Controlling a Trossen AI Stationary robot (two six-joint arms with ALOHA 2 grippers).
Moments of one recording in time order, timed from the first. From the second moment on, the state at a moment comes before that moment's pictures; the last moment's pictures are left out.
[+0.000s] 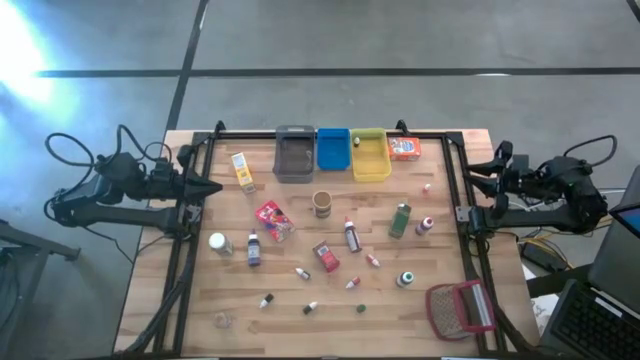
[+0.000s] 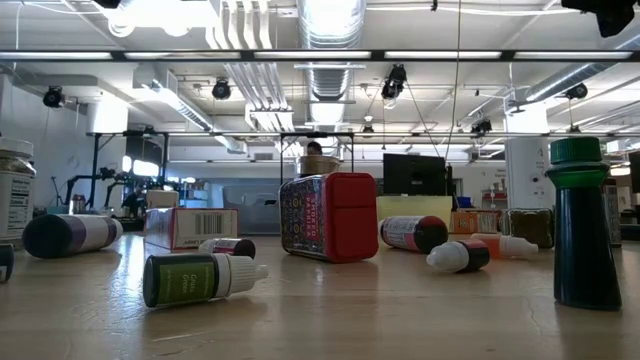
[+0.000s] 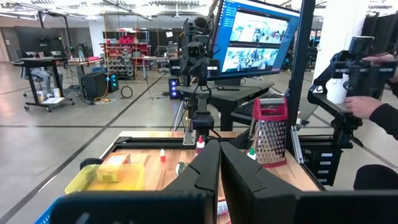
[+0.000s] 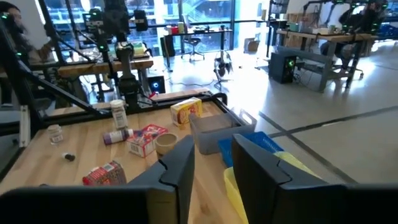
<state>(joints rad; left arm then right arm) 0.00 0.40 0.78 -0.40 0.00 0.00 0.01 0.11 0.84 -0.84 0.30 0.10</state>
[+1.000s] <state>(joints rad) 0.00 0.40 0.78 -0.40 0.00 0.00 0.01 0.11 0.78 -0.84 0.43 0.15</state>
